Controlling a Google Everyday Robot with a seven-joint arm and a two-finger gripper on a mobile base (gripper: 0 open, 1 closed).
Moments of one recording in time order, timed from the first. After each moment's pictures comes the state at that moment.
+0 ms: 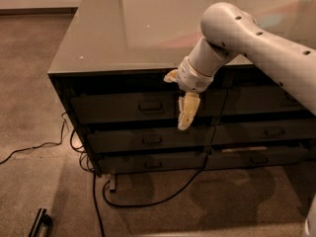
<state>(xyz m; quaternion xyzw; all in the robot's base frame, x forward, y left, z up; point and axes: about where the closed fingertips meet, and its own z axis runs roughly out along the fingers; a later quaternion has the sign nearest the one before) 0.587 -0.058 0.778 -0.75 0.62 0.14 0.18</state>
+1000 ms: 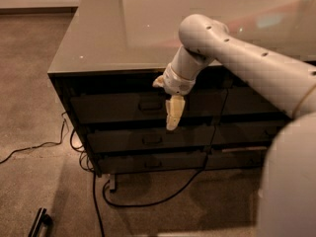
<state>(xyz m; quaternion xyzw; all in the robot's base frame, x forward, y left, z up) 0.614 -0.031 0.736 -0.77 0.61 0.14 0.15</state>
